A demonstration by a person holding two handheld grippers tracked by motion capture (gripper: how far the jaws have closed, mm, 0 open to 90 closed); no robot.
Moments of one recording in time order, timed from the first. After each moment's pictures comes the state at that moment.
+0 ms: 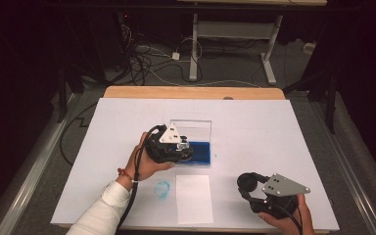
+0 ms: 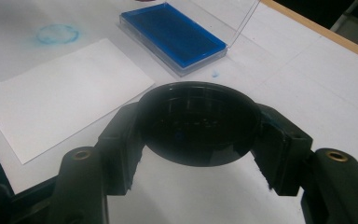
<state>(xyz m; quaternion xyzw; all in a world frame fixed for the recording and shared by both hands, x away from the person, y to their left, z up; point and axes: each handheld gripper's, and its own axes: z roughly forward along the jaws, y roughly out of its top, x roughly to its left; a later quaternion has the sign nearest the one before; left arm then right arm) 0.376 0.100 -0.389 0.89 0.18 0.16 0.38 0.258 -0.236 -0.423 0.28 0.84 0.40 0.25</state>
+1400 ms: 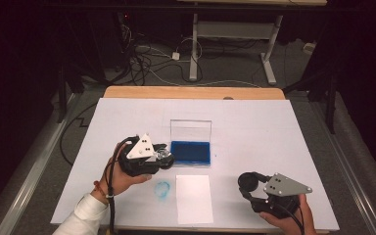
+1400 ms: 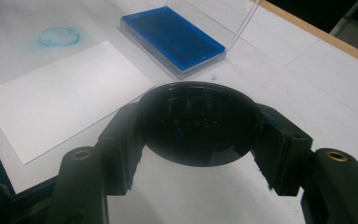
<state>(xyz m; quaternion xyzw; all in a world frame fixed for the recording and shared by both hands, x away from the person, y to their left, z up) 0.334 0.155 -0.382 0.88 0.18 0.19 0.40 0.258 -0.239 -0.420 0.28 0.83 0.40 0.25</state>
